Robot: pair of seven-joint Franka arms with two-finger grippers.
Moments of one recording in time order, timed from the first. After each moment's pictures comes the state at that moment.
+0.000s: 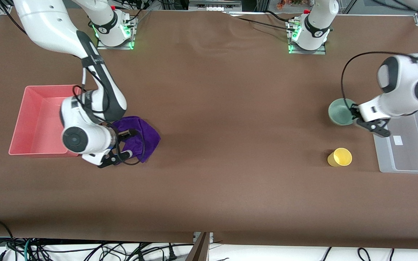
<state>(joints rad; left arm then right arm) 0.23 0.14 -0.07 -2.08 0.11 2.03 0.56 0.21 0.65 0.07 -1.59 0.01 1.96 -0.11</state>
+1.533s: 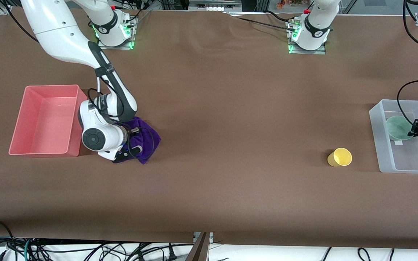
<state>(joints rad) 0.68 0.69 -0.07 -1.60 0.05 2.20 1.15 0.20 0.68 0.08 -1.60 0.01 1.94 -0.13</state>
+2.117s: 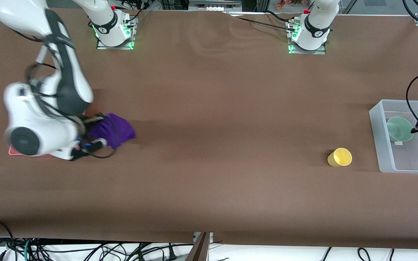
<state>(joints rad) 0.60 0.50 -0.19 -1.55 0.05 1.96 0.93 0.13 0.57 0.02 -1.19 0.01 1.25 -0.29</state>
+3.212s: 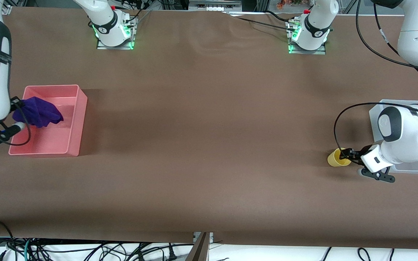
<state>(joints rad) 0.29 0.68 -0.18 -1.61 0.05 2.19 0.34 0.04 0.57 -0.32 -1.38 -0.09 1.34 -0.85</state>
